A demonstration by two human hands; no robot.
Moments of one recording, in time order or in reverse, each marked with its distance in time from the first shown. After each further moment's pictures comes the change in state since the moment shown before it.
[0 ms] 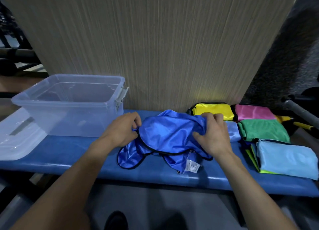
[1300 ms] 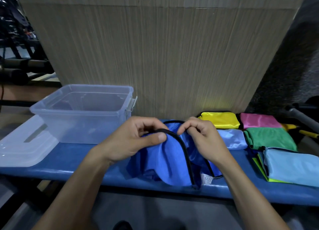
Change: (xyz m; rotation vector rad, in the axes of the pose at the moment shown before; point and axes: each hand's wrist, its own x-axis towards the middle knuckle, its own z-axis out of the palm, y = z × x) left_hand -0.069 0.070 -0.066 -0.933 -0.212 0.344; right_hand -0.018 -0.066 -0.015 0.668 -0.110 -0.430
